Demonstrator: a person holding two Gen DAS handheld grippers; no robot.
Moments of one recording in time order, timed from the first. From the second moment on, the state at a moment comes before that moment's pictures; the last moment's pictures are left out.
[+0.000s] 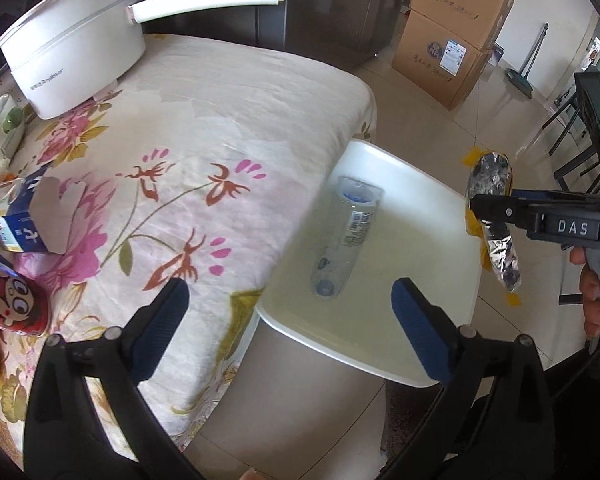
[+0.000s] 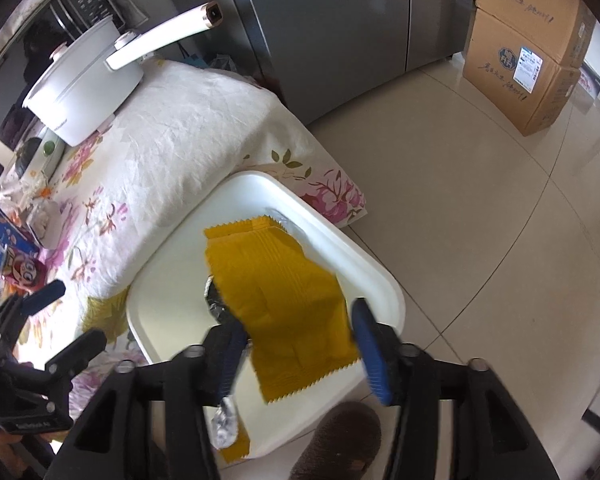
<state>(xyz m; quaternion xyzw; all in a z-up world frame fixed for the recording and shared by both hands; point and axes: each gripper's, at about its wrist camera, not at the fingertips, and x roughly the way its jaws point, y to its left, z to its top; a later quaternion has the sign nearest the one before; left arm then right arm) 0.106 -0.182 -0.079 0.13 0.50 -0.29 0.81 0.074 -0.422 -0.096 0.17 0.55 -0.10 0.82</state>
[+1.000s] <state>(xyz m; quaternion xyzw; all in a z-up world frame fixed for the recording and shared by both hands) 0.109 -0.016 -0.048 0.05 0.48 -0.15 0.86 0.117 -0.295 -0.044 0.12 0.51 -0.02 0.85</state>
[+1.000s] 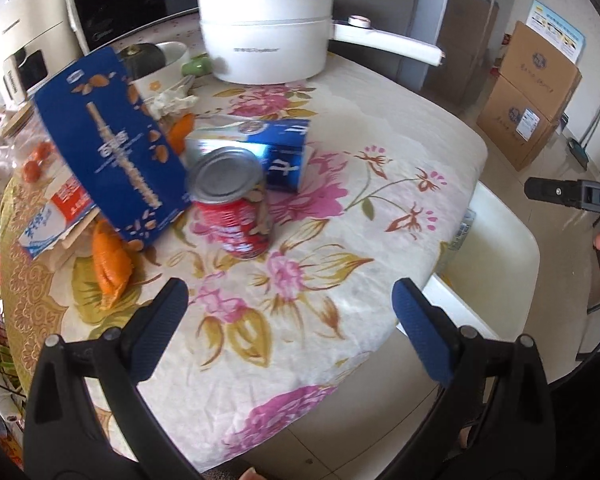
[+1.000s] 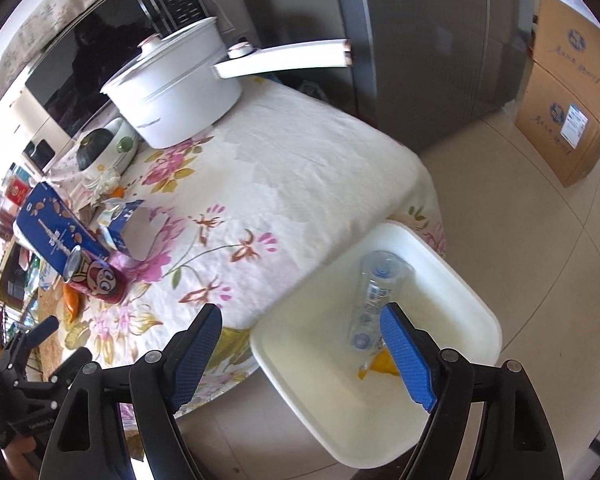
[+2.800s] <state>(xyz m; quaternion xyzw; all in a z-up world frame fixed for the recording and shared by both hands) 0.154 0.160 -0.110 -0.07 0.53 -0.06 0.84 0.206 -0.052 -0.086 -0.04 0.50 0.13 0.86</state>
